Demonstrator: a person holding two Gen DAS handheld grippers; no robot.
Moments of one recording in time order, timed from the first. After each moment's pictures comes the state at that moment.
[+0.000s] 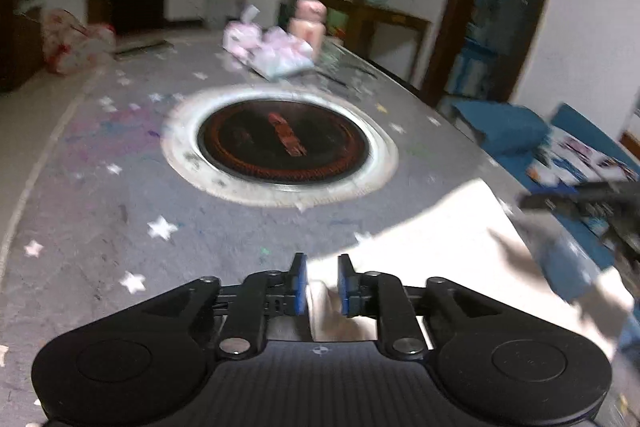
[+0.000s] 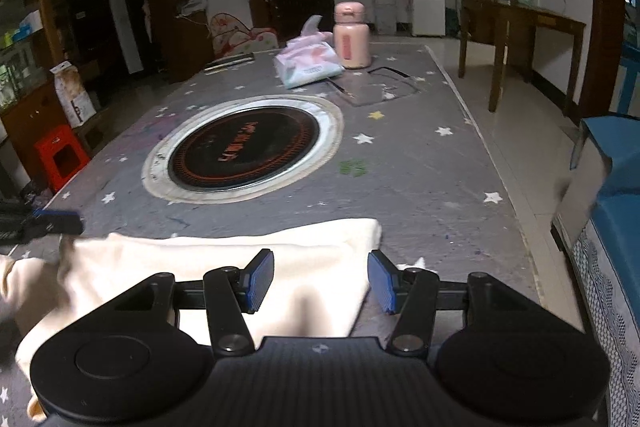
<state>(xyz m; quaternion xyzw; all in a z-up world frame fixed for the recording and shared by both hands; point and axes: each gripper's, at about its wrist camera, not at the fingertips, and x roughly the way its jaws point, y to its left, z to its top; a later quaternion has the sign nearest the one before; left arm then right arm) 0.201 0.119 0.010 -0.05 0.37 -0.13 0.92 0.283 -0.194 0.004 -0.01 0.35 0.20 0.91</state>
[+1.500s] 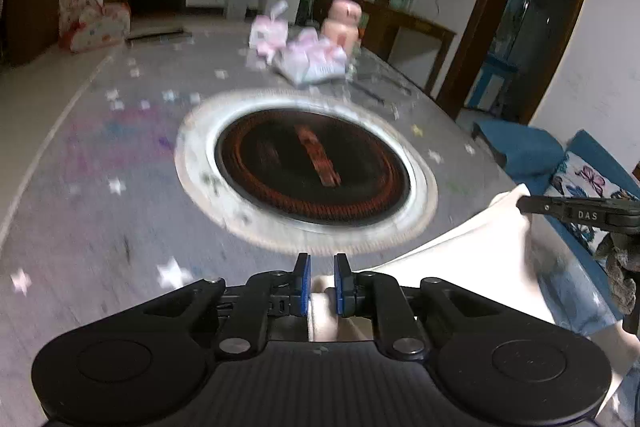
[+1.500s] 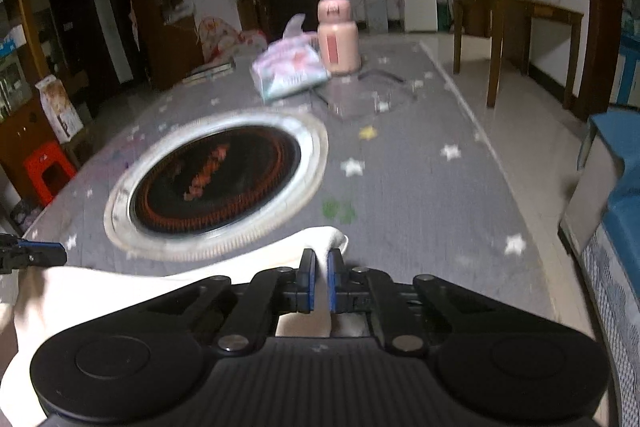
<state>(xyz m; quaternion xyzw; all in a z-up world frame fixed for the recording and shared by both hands) 0.265 0.144 0.014 -0.10 0.36 -0.11 0.92 0.355 -0.179 -0.005 0.01 0.35 0.19 0.92</state>
